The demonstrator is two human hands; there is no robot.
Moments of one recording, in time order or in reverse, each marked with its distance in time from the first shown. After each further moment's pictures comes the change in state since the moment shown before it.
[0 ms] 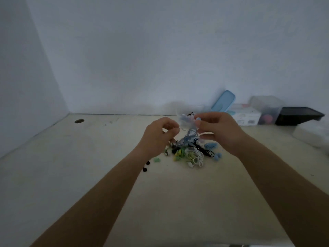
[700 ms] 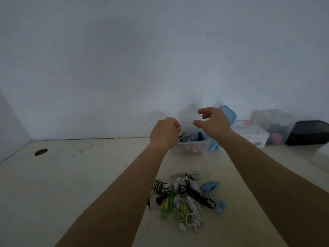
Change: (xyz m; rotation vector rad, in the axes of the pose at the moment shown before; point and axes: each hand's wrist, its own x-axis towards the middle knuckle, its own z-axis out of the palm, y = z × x) left_hand 0.196 -0.032 0.078 0.425 0.035 -0.059; right_hand 0.189 0.038 -0.058 -0.535 0.358 -0.049
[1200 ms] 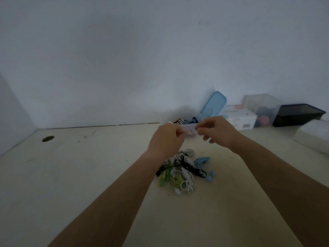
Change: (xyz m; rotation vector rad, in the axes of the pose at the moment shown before) left_hand -0.096 0.017 -0.009 -0.047 -0.080 0.139; right_hand -0.082 0.022 -0.037 -0.030 -0.302 -0.018
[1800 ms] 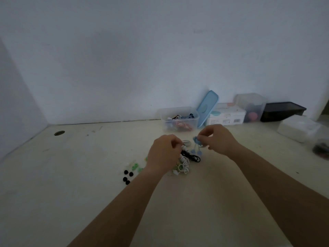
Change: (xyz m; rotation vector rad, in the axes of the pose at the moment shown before) left_hand -0.084 0.014 0.002 -0.104 0.083 -0.118; right_hand -0.070 -0.002 0.006 -0.107 0.056 0.032
